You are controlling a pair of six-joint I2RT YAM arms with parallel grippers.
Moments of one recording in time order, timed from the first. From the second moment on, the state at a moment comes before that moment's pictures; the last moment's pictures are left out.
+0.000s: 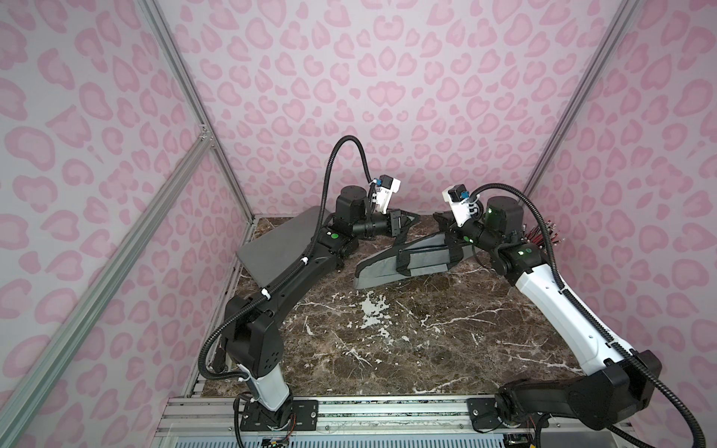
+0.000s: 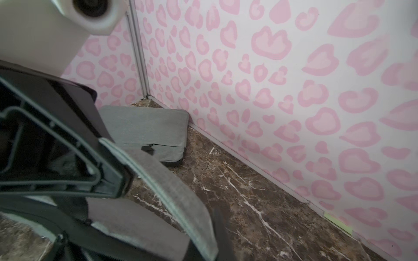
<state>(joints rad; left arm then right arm) -0.57 1.73 1.62 -0.04 0.70 -0.58 0.31 1.37 1.35 -0.27 -0.33 -0.17</state>
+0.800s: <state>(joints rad) -0.63 1.25 1.31 -0.36 0.10 -0.30 0.32 1.54 1.61 -0.45 -0.28 0.05</state>
